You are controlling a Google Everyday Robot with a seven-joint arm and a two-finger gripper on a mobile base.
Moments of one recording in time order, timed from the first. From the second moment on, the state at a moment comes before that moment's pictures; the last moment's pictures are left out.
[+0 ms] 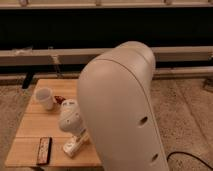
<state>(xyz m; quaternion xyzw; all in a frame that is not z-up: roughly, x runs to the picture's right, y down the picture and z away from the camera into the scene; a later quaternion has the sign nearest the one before) -0.139 0.243 0.790 -0.26 -0.11 -0.41 0.87</state>
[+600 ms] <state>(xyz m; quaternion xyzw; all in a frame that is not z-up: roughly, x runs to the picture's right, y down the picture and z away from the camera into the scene) -0.149 0.239 0.777 -0.24 -0.11 -0.43 0.86</state>
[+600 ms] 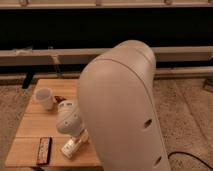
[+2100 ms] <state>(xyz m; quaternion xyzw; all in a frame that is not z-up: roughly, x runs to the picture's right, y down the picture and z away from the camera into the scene) -0.137 0.146 0.686 -0.17 -0.14 -0.44 0.87</state>
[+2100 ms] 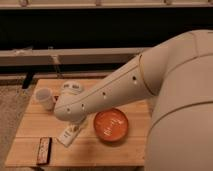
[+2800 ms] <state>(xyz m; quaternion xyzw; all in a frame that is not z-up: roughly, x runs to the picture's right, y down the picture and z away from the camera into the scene) -0.135 0.144 0.677 -0.16 -0.17 -0.45 0.86</state>
